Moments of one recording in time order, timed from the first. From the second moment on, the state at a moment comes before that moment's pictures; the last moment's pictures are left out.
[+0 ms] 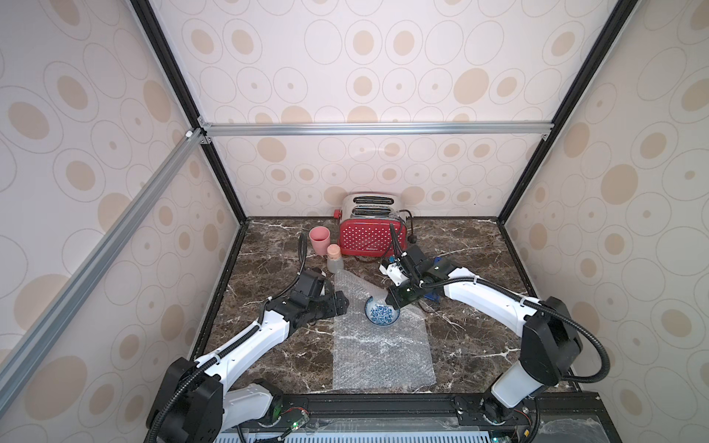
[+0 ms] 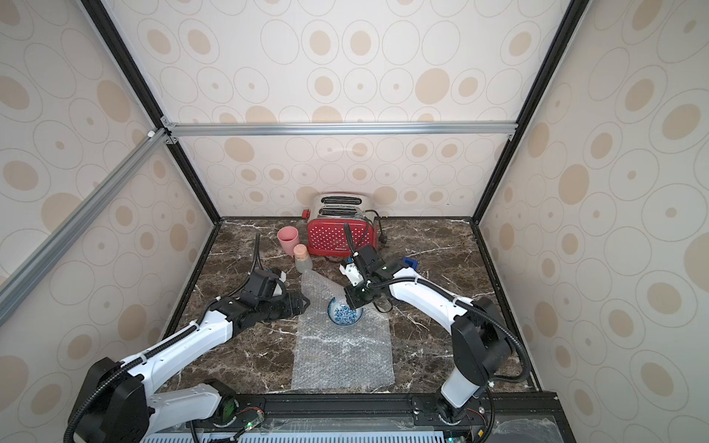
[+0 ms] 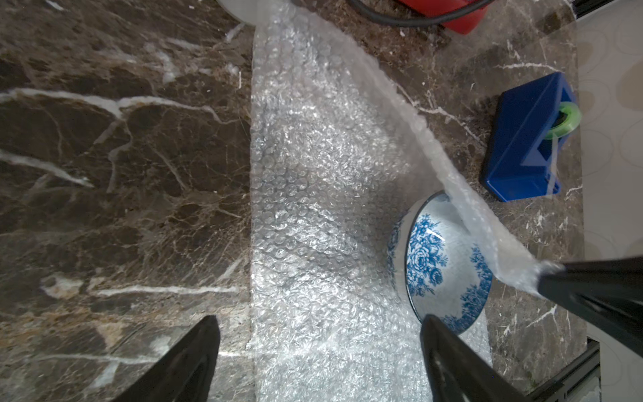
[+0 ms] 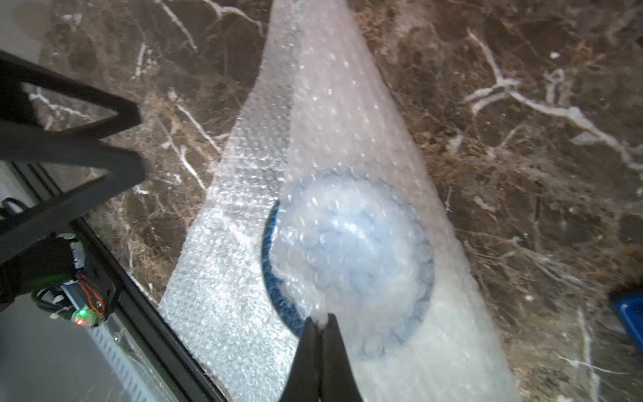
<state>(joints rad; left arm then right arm) -0.48 1.20 0.71 -0.41 0.12 -0.65 0.67 1.60 1.23 -0.71 -0.30 0.19</state>
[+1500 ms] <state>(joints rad) -0.28 1.74 1.06 -0.23 0.19 -0.54 0.74 1.62 1.04 -0.53 -0.33 0.13</state>
